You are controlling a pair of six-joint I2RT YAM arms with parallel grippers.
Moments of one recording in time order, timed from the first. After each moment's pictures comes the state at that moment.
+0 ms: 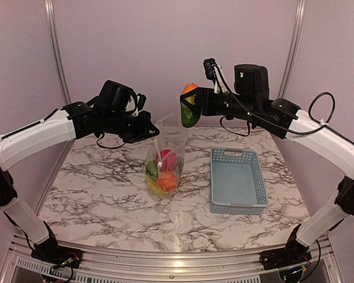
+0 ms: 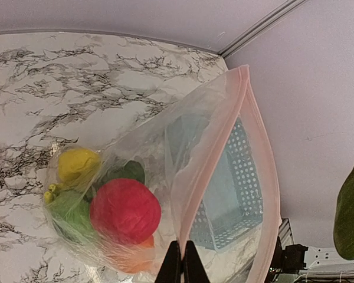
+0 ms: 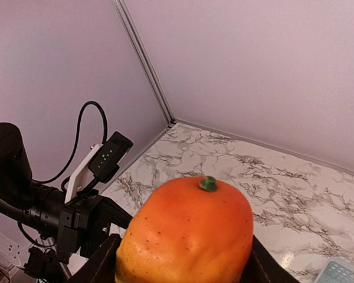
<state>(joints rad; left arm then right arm) -0.78 1.59 1.51 -0.52 0.11 -0.71 0.82 1.48 1.55 -0.26 -0.04 0.35</state>
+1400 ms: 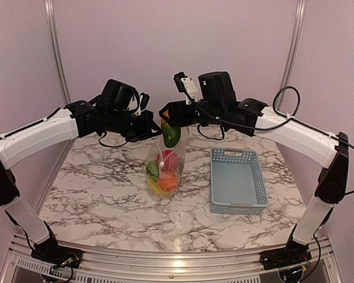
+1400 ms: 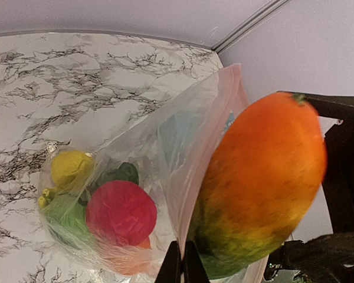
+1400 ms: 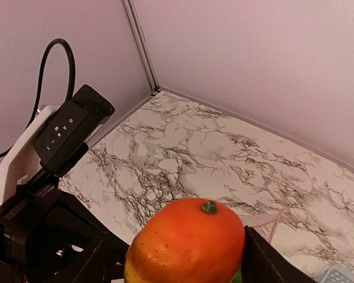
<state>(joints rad) -0.78 1.61 1.53 -0.52 0.14 -0.69 0.88 1.72 1.69 -0.33 0.03 0.25</state>
